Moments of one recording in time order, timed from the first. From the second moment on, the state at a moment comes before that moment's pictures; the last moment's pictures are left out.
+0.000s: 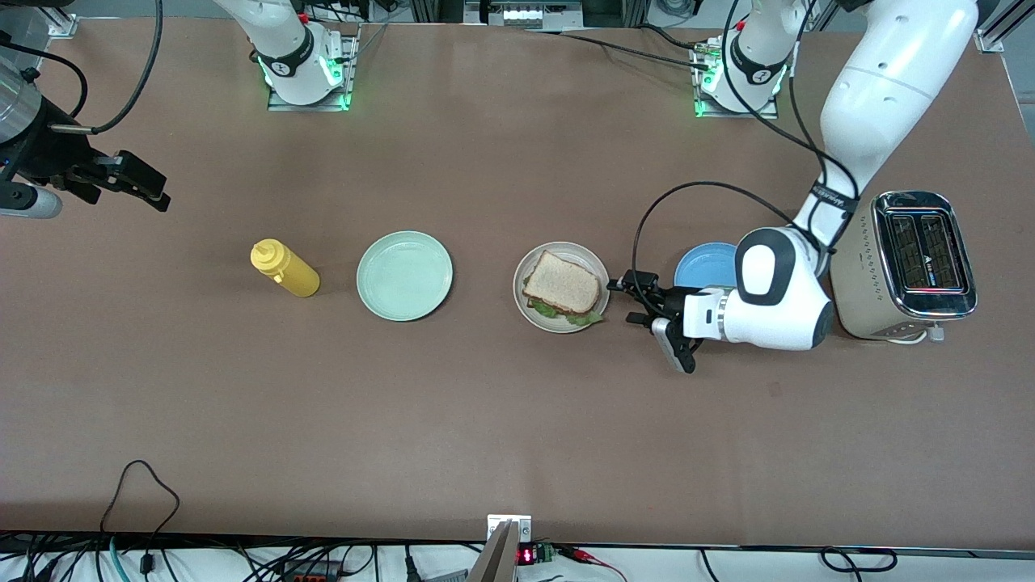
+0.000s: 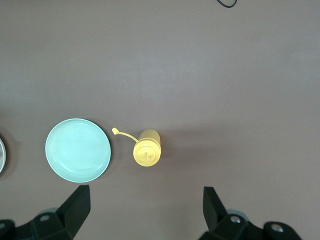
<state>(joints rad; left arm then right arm) 0.10 0.69 -0.41 -1.66 -0.64 2.04 0.75 0.00 0.00 0.07 -1.59 -0.01 1.62 0.18</state>
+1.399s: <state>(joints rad) 0.12 0.32 -0.40 -1.32 0.28 1.34 0.29 0.00 -0.01 0.07 -1.59 -0.01 1.62 0.14</state>
